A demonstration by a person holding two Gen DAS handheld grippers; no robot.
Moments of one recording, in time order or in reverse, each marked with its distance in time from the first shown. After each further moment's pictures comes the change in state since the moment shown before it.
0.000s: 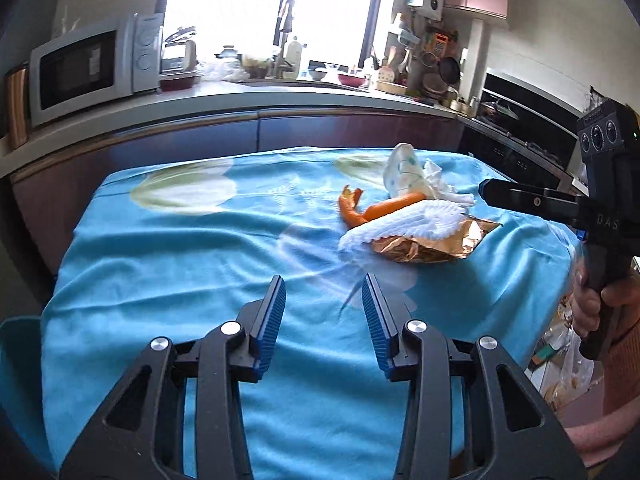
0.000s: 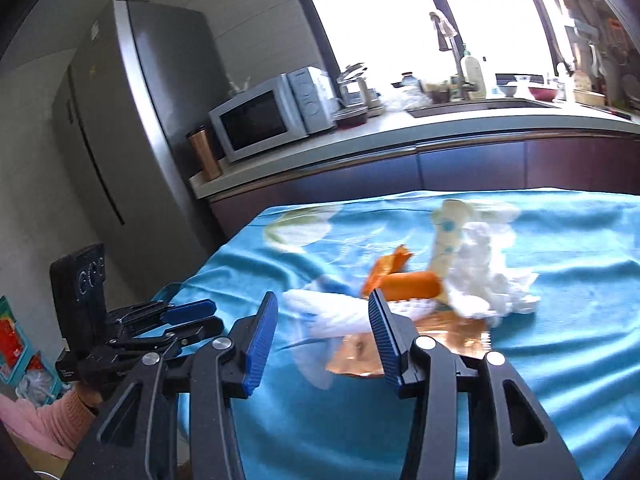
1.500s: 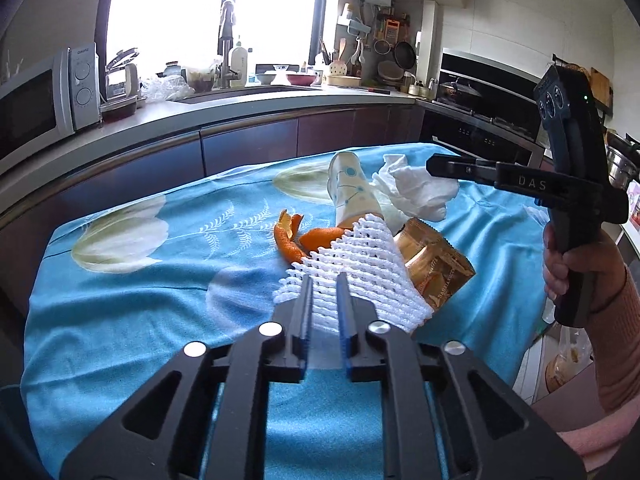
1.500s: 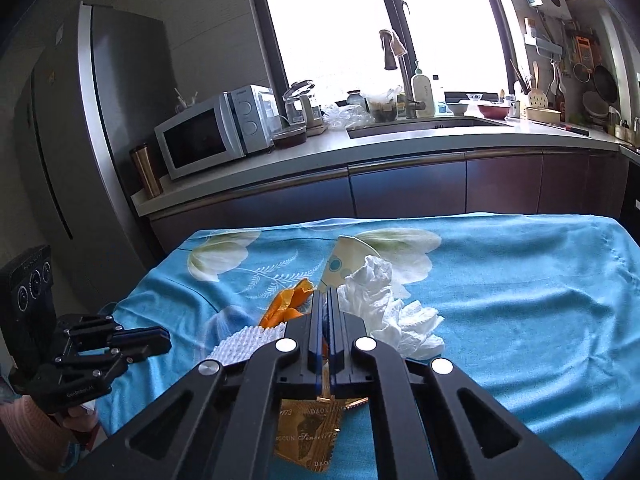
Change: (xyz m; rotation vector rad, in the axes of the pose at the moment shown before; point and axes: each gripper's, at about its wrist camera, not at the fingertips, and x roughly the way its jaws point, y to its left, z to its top) left arm 0.033 -0.041 0.029 0.124 0.007 -0.093; right arm -0.010 -0.058 0.022 -0.011 -0.060 -0.153
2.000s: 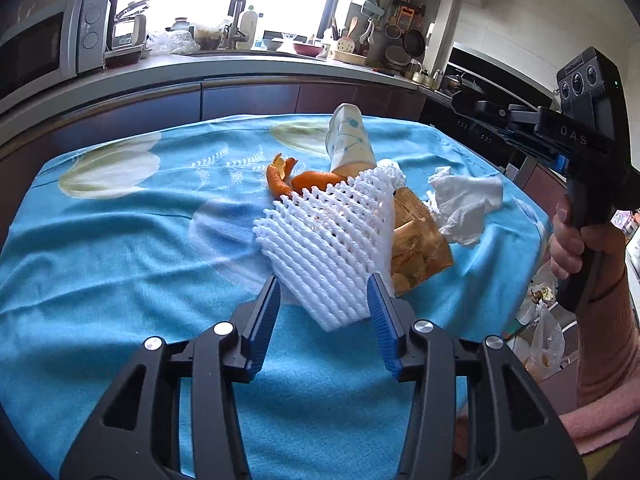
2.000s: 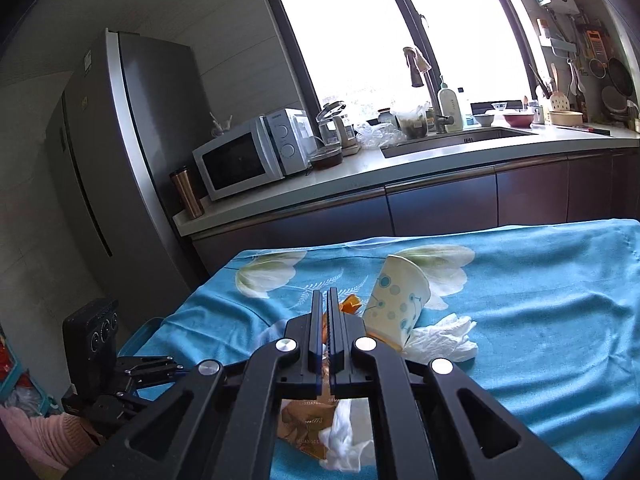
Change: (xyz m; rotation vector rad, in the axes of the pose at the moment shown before) left arm 0.002 -0.001 -0.036 -0.110 0.096 -0.062; right arm -0.024 0.011 0.000 0.023 -0.053 0.143
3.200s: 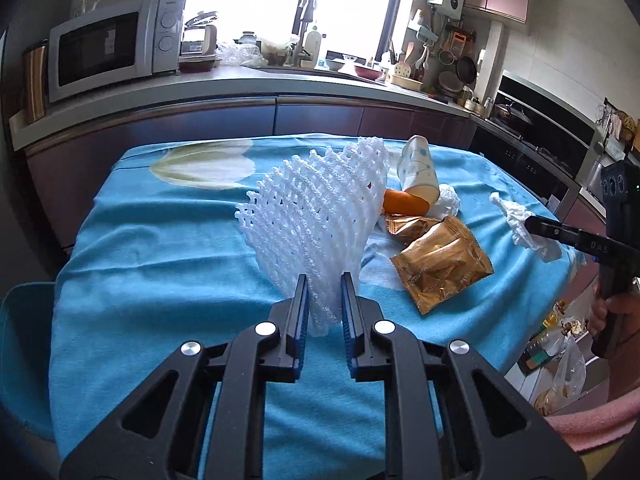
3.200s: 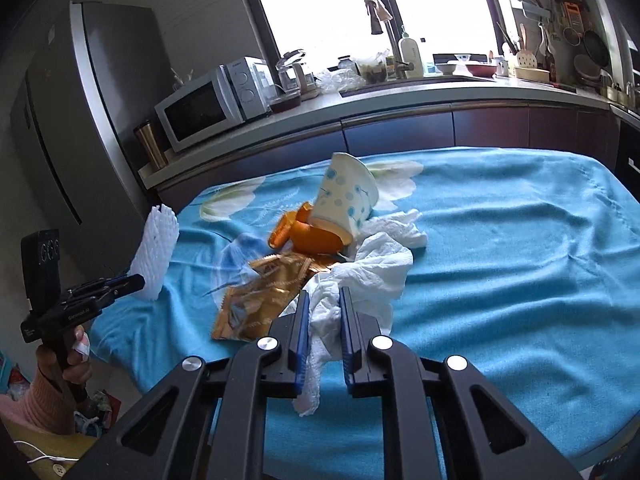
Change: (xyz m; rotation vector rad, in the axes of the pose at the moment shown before) left arm -0.073 0.040 -0.020 -0.113 -0.088 0.197; right arm -0.030 -0.008 -0.053 0.036 0.165 -0.123
